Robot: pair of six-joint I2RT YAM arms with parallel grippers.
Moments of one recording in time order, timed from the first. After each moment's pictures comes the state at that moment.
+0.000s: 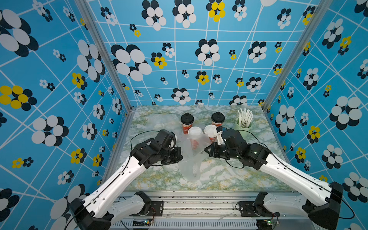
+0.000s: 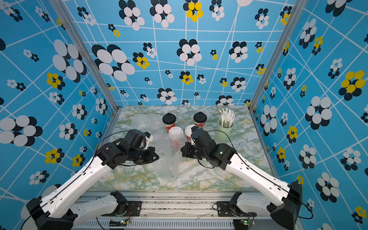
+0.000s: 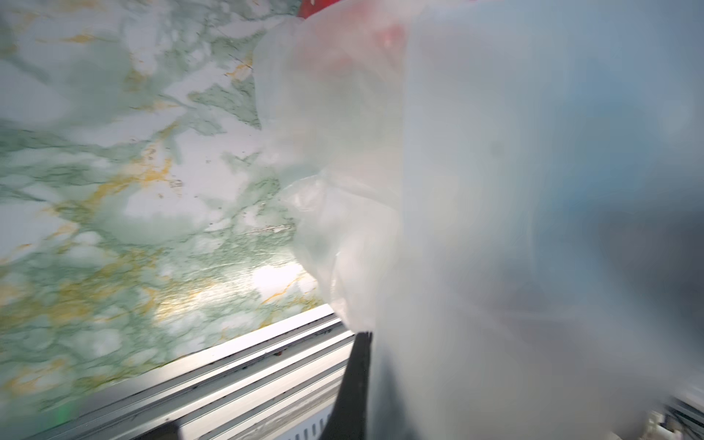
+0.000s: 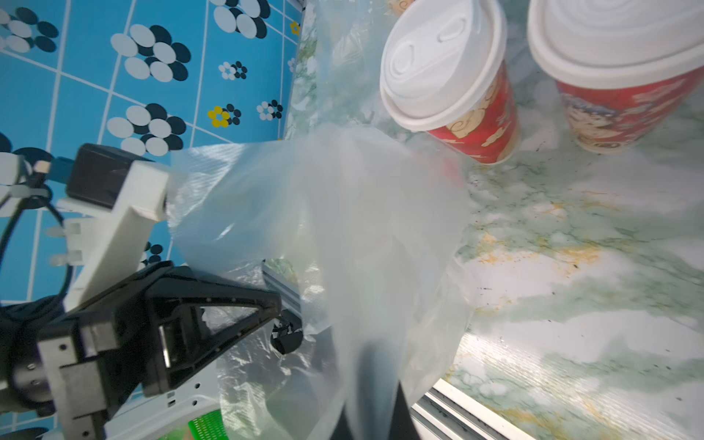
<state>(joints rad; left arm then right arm) -0.64 1.10 1.17 -1.06 0.25 -0.71 0.86 1.19 1.19 -0.70 -0.06 0.85</state>
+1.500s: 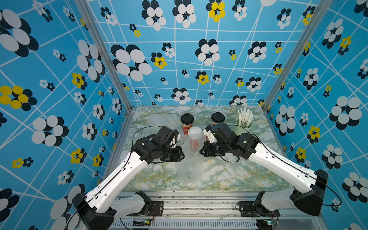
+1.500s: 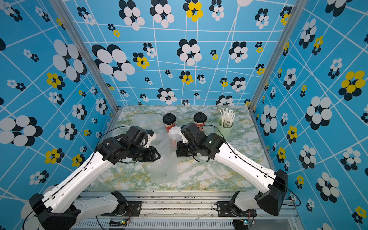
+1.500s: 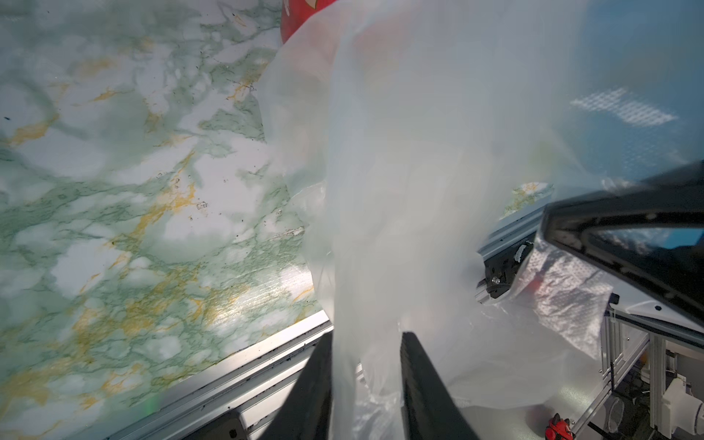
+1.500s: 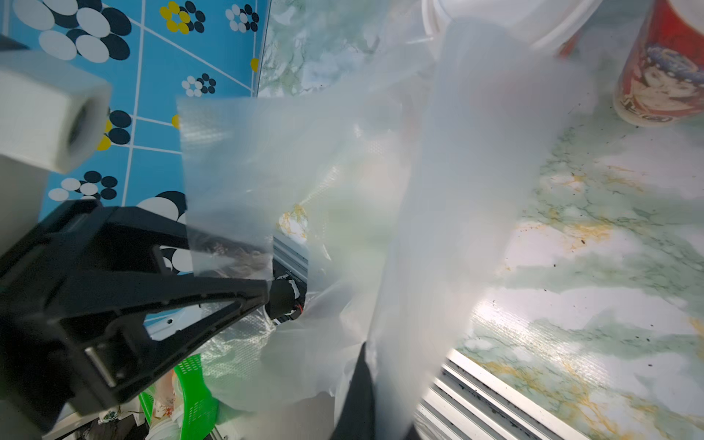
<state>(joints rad) -0.64 1.17 1.26 -1.11 0.26 -0.54 0.88 1.39 1.39 -0.86 -0.21 0.73</state>
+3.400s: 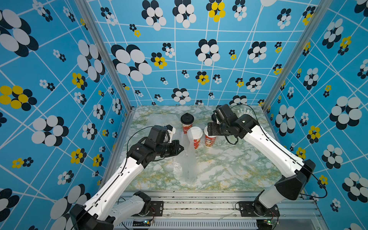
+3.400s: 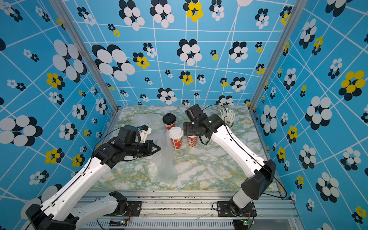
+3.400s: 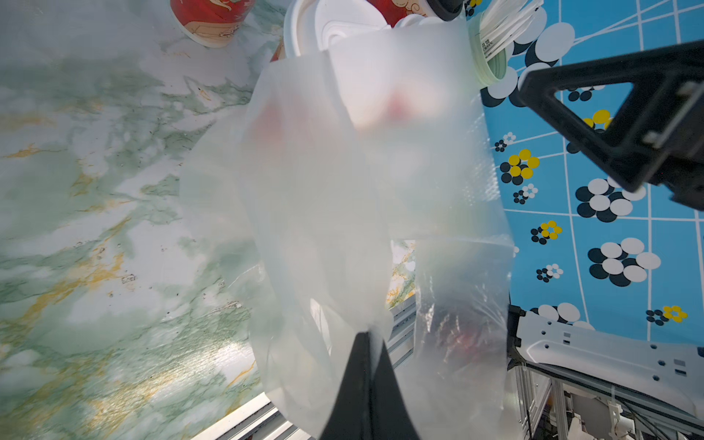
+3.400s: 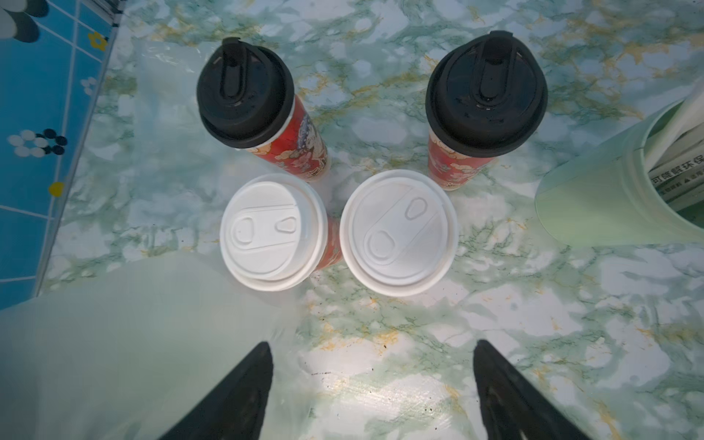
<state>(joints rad) -0.50 1.05 1.07 -0.75 0.43 -0.67 0.68 1.64 1.75 -1.07 0.23 0.48</state>
